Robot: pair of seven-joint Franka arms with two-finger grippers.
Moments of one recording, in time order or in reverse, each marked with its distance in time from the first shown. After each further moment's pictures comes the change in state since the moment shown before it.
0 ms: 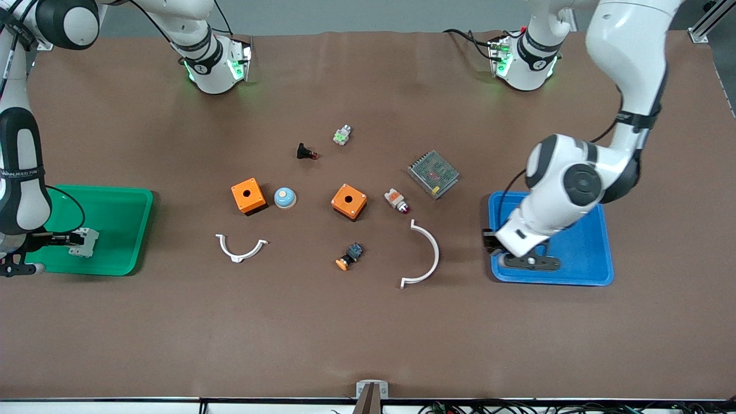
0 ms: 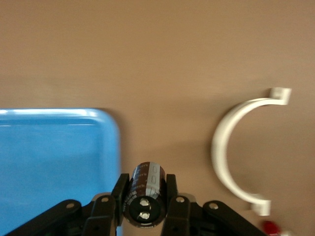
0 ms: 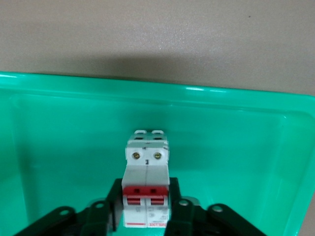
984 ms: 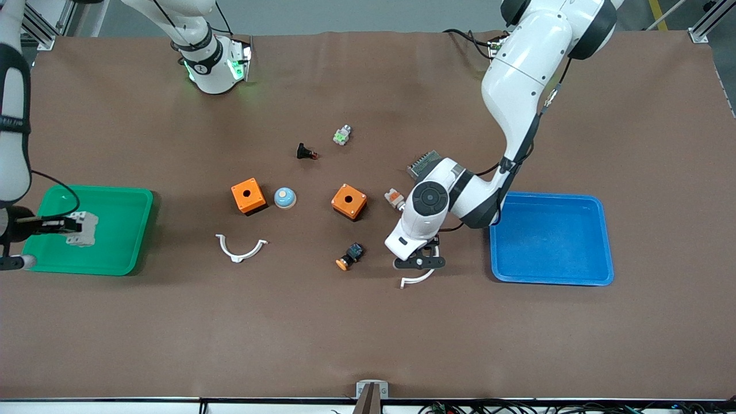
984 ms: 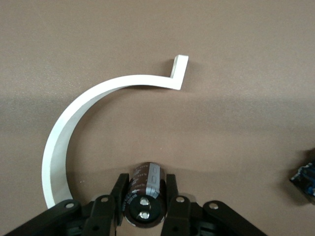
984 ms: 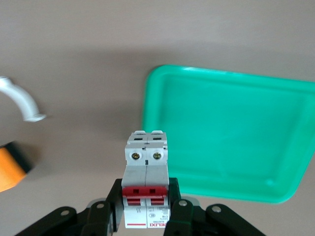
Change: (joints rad) left arm -0.360 0.381 0.109 0.347 0.111 0.000 -0.402; right arm 0.224 -0.285 0.021 0.047 0.001 -0.423 0.186
